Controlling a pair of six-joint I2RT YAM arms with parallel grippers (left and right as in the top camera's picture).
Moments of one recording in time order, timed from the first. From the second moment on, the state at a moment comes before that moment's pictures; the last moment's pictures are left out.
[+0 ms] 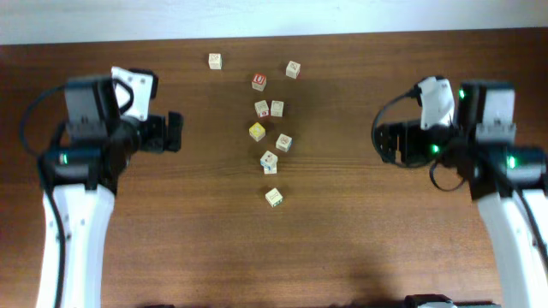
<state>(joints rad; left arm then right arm) 0.04 1.36 1.39 -0.85 0.16 0.17 -0.02 1.28 1.37 -1.00 -0.31 -0.08</state>
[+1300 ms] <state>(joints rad) 0.10 1.76 1.63 -0.93 -0.06 -0.20 0.63 2.06 1.50 -0.55 -0.06 0.52</state>
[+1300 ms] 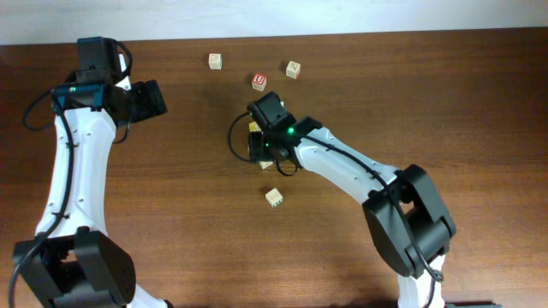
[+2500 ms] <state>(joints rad) 0.02 1.85 1.64 -0.87 0.00 -0.21 0.70 2.11 1.55 -0.99 -0.14 0.18</state>
